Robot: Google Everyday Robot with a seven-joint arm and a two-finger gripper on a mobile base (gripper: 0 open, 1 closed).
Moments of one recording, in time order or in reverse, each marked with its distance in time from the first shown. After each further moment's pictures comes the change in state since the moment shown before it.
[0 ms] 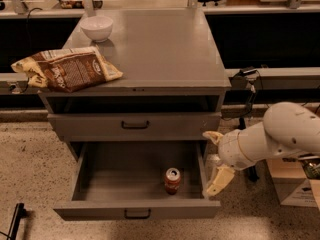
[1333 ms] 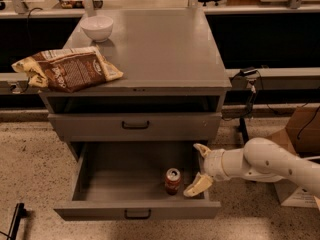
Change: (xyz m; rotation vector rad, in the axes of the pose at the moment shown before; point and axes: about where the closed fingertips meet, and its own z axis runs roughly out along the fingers) arm 0.056 -0.032 0.123 0.091 -0.199 0.116
